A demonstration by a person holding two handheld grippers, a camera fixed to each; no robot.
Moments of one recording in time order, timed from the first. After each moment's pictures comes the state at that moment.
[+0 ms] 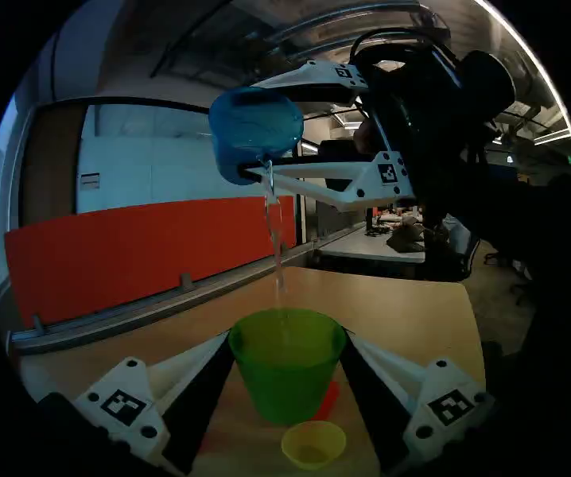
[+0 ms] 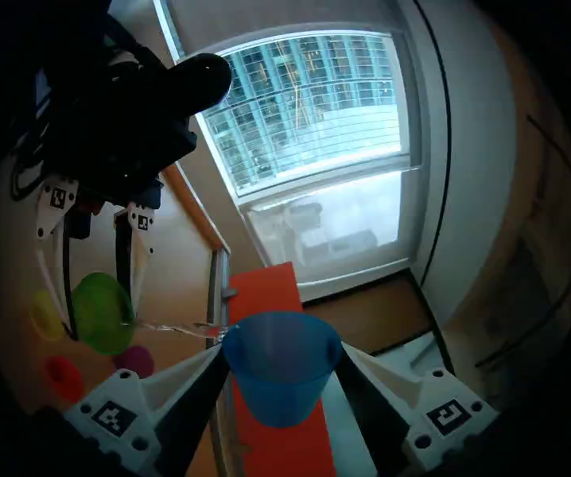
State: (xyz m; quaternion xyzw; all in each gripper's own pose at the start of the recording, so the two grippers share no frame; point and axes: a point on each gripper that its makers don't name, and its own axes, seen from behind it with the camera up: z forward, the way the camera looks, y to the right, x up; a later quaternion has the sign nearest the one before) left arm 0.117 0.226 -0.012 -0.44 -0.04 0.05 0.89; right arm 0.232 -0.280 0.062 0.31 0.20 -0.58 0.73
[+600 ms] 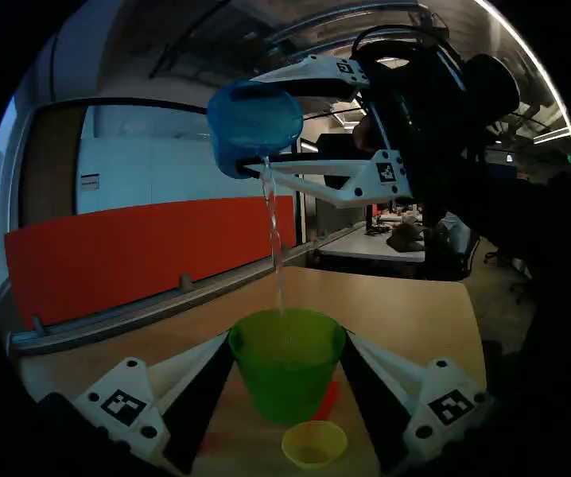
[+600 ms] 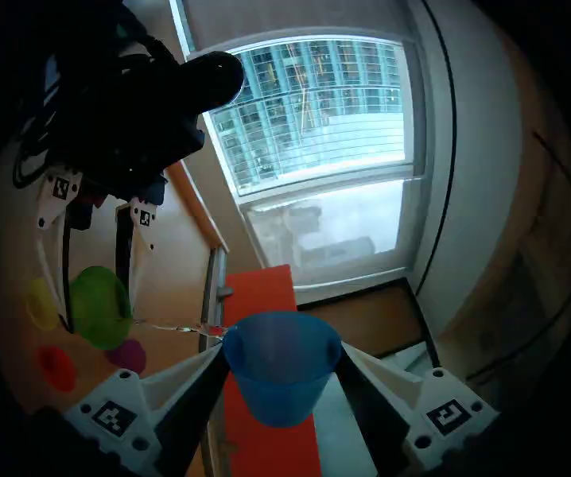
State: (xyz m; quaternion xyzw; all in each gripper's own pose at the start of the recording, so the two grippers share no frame) left arm 0.117 0.226 -0.011 -0.44 -0.04 0.05 0.89; right arm 0.237 -0.282 0.062 0.30 0.21 -0.60 0.71
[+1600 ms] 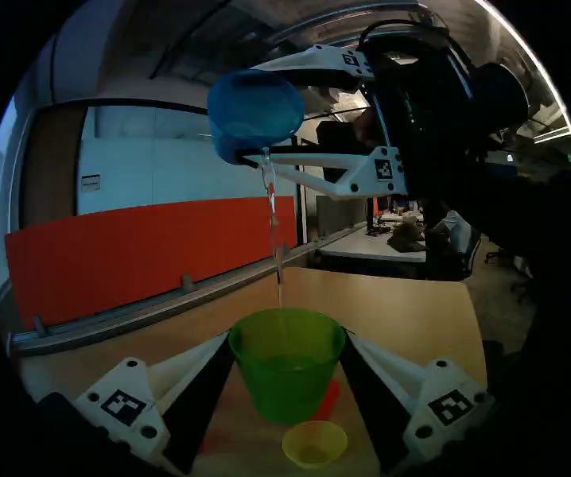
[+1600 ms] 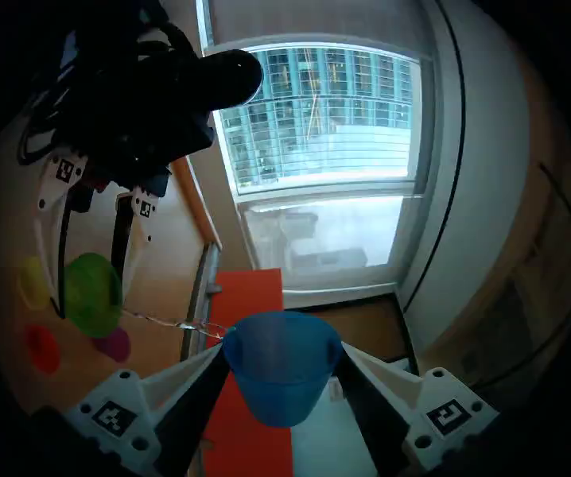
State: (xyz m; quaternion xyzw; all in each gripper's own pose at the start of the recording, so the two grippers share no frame) left arm 0.116 0.226 -0.013 -0.44 -0.04 0.05 0.90; right arm 0.248 -0.287 0.062 0.28 0.24 -0.63 0.68
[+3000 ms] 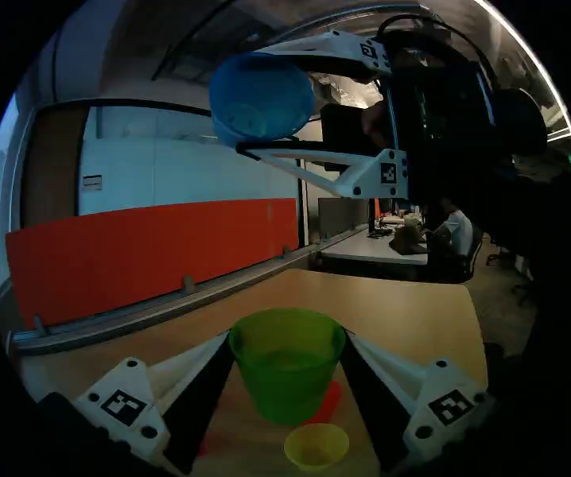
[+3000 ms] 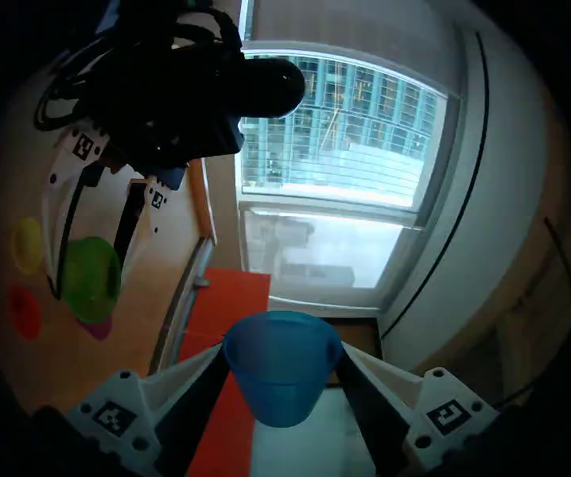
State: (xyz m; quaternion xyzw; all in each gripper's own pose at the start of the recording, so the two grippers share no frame) left arm 0.119 0.226 -0.011 -0.44 -0.03 0.05 0.90; right arm 0.254 -0.305 0.048 0.26 0.28 -0.68 0.62
